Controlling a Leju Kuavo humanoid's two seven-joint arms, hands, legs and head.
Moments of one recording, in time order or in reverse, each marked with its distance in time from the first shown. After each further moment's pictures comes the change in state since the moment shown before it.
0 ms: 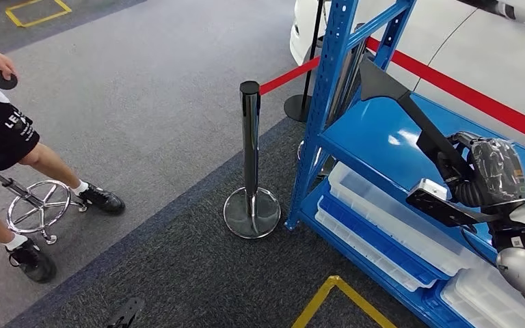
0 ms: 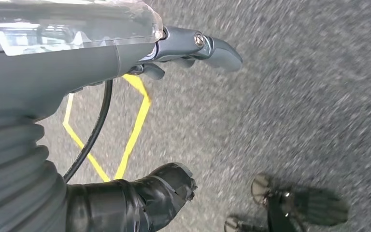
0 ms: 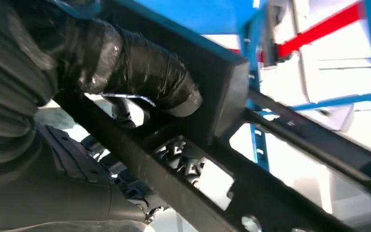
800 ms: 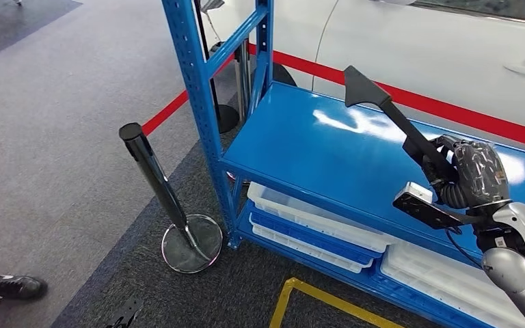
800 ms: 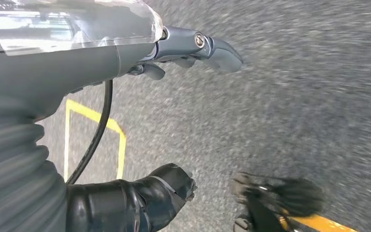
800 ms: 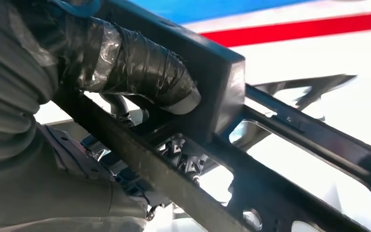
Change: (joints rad) left arm -0.005 0.011 0.001 -0.001 -0.001 -0.002 0.000; right arm 0.012 0.035 0.015 -0.003 0.011 0.003 -0.001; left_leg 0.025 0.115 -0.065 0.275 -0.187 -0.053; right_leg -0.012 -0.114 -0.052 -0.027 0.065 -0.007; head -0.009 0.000
